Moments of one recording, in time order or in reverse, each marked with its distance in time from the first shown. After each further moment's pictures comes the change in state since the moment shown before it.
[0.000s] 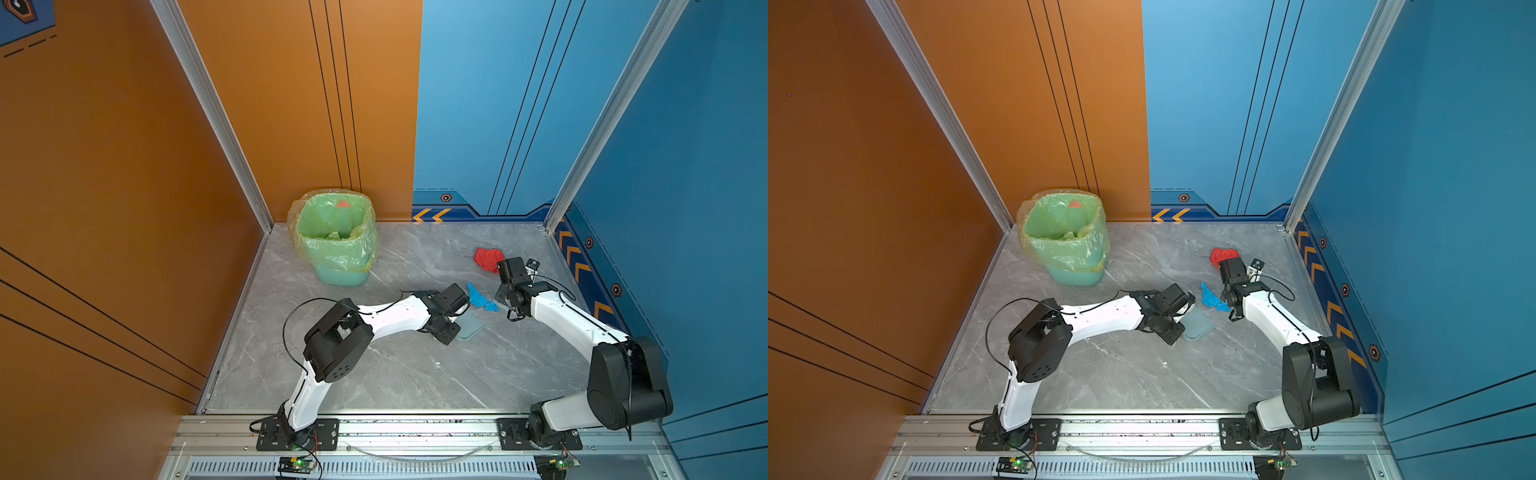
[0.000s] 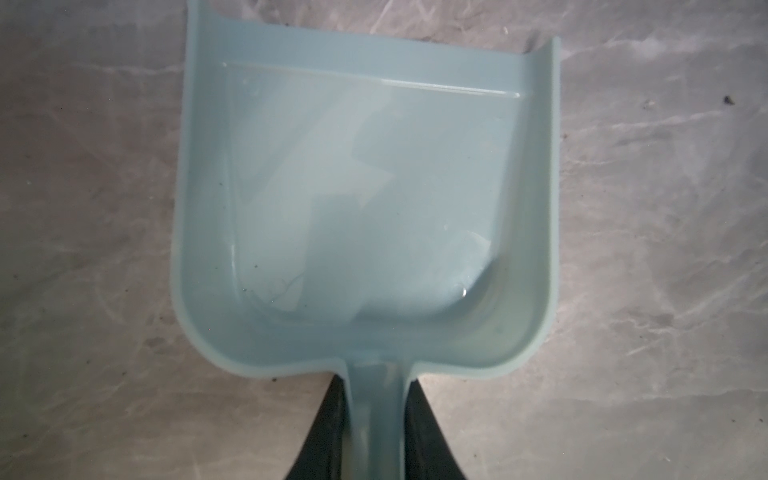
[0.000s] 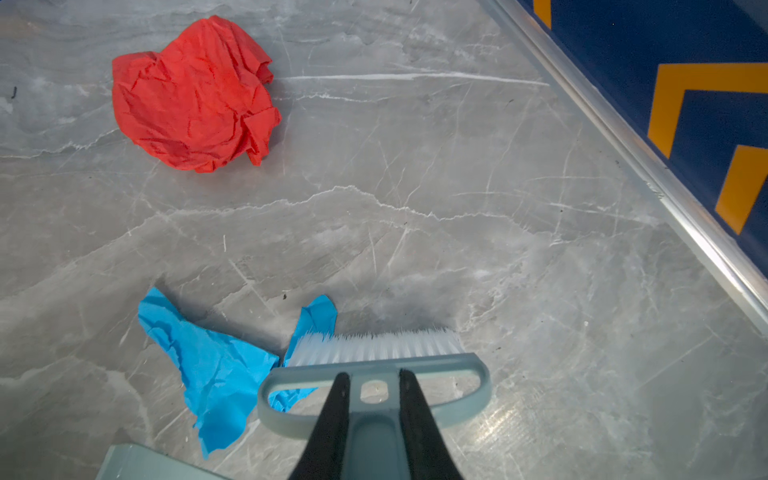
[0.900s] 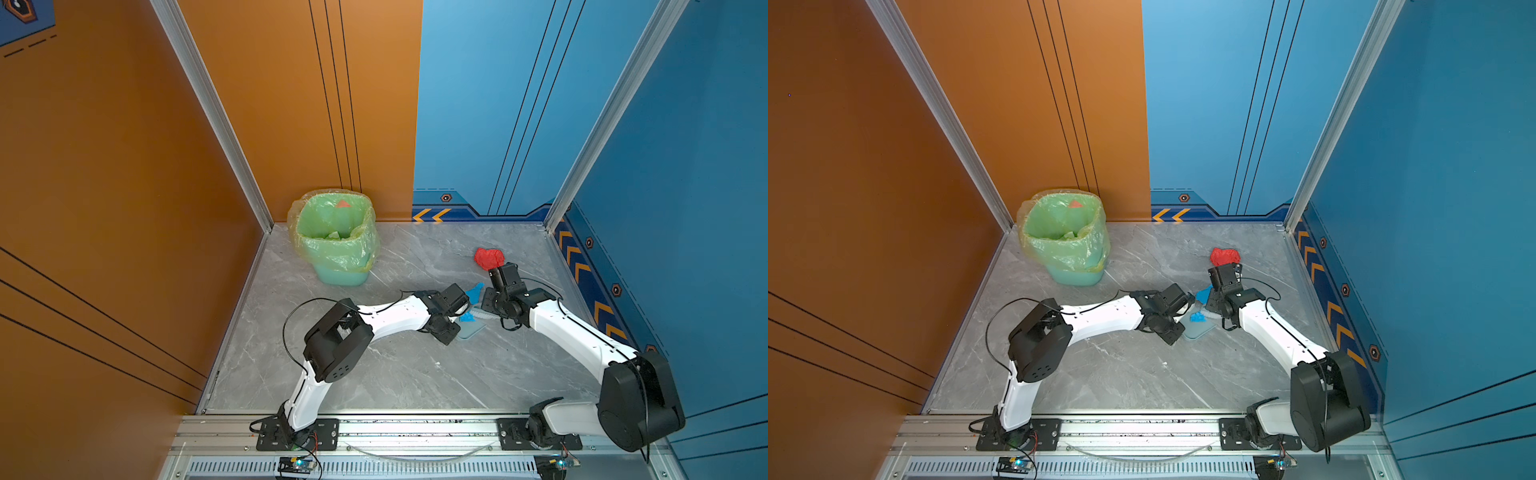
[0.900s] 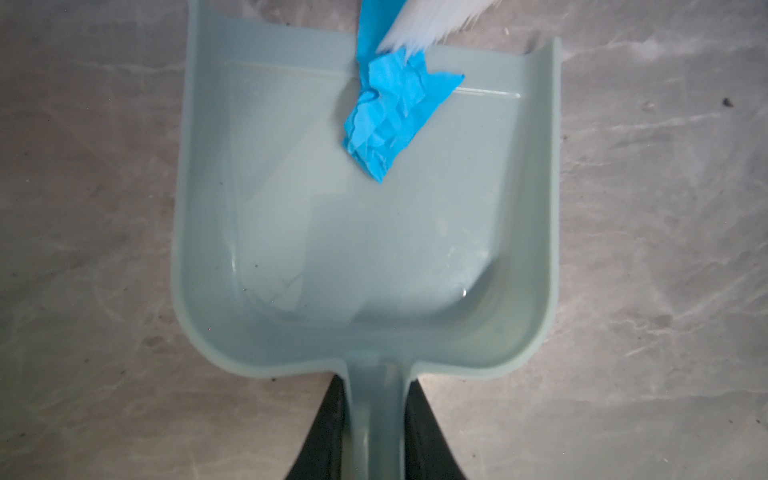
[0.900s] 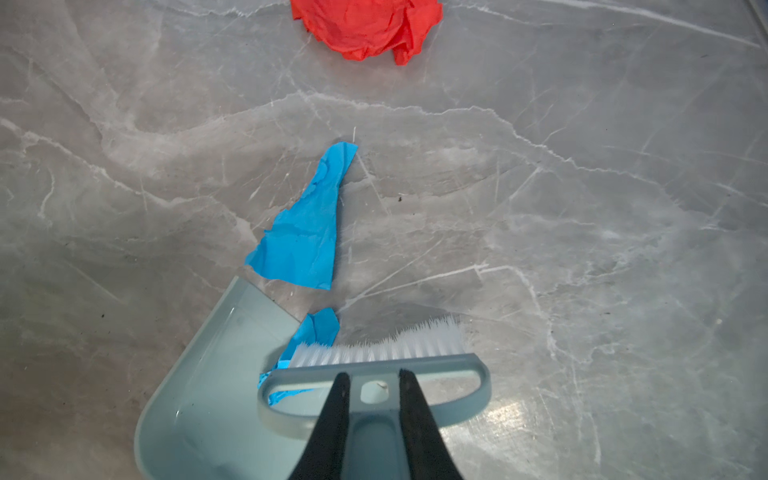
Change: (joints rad) left arm 0.000 0.000 0.000 0.000 0.002 -0.007; right arm 0.106 -0.092 -0.035 -0.032 -0.221 -0.131
